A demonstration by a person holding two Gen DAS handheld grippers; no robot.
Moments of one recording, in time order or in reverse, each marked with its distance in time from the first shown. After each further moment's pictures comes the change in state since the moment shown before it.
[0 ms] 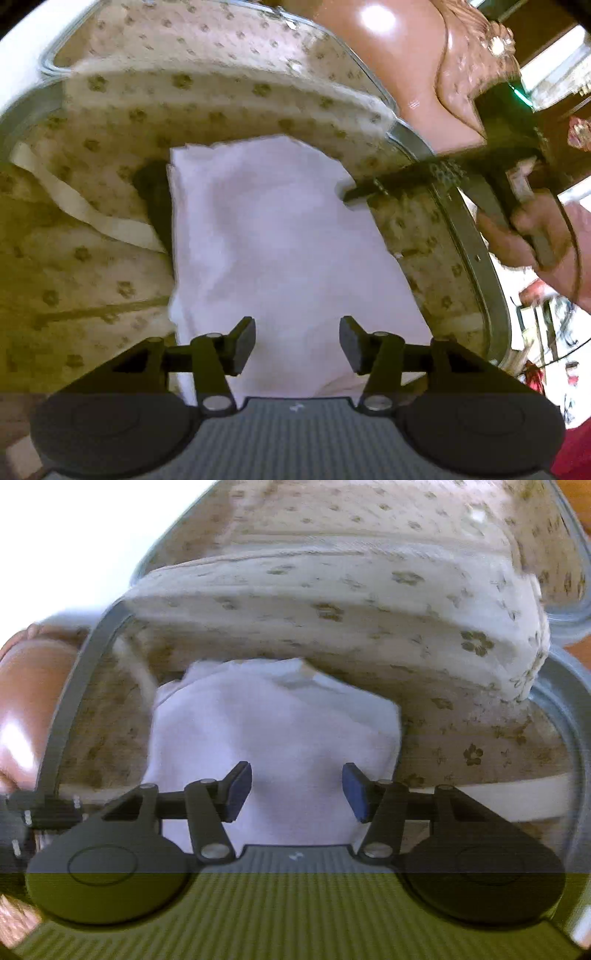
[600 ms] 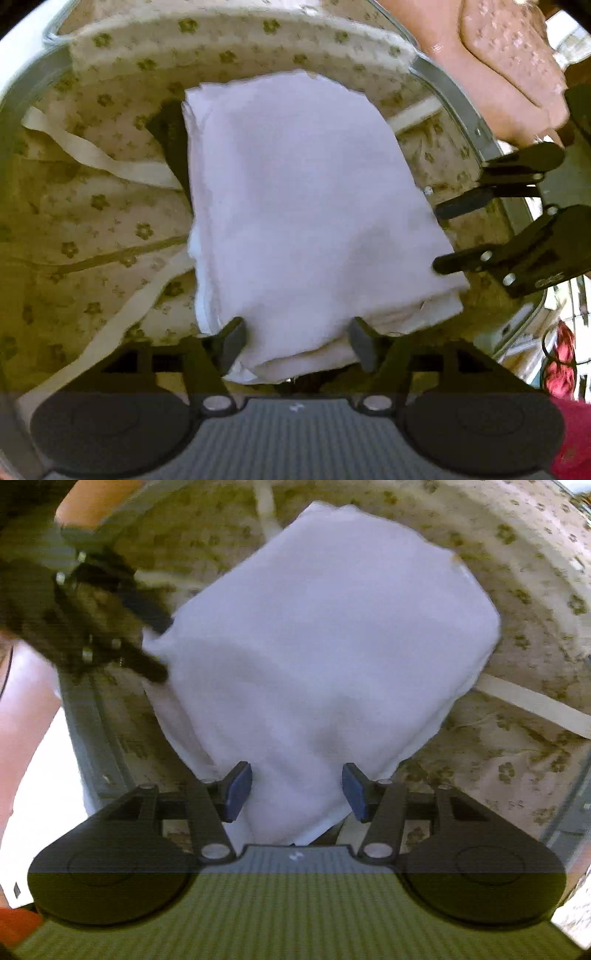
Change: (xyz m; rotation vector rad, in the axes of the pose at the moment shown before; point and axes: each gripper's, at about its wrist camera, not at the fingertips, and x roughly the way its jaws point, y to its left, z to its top) left arm 0.010 -0.017 -0.017 0.022 0.153 0.148; right arm -0.002 0.085 -0.095 -0.399 0.223 -0.132
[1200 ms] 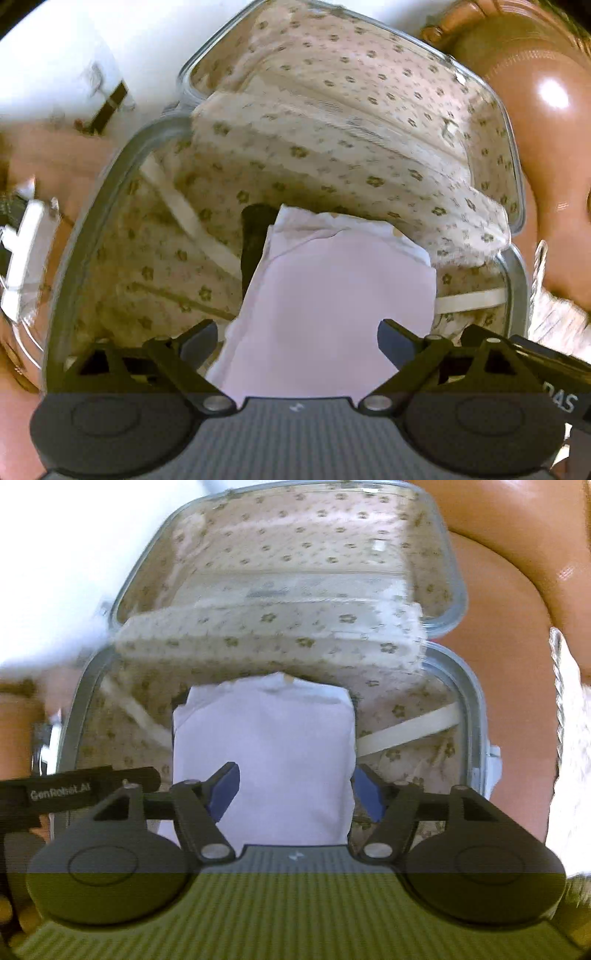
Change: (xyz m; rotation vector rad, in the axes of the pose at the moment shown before) left arm -0.056 -0.023 0.113 -0.485 -0.045 0.259; right arm -0.100 -0.067 0.059 0.739 -0.173 -0.167
